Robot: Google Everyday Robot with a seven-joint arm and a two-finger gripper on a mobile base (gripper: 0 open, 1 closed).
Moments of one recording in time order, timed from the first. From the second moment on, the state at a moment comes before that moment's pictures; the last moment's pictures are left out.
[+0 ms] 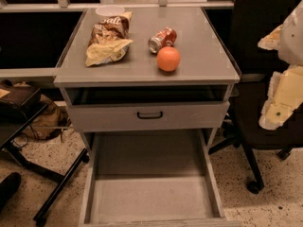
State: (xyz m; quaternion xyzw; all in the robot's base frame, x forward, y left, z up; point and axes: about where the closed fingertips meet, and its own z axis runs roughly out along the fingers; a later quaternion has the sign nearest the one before) arm 0.438 -0.216 0.978 -0.60 0.78 -0.04 0.16
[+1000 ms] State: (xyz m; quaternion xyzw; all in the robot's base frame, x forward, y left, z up) arm 0.523 -0.181 0.975 -0.64 0.74 -0.02 0.22
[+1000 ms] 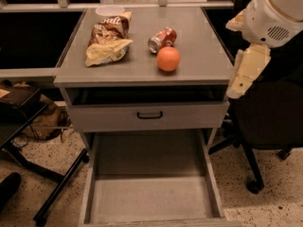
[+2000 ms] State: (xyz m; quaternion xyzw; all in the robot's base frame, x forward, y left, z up) arm 0.555 -0.133 0.958 -0.65 0.71 0.01 0.27
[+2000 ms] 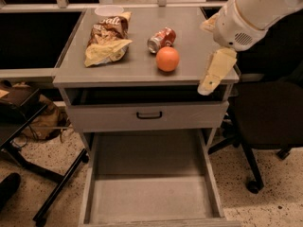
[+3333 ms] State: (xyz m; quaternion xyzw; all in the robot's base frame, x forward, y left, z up) arm 0.602 -0.061 0.945 -0.66 0.67 0.05 0.33
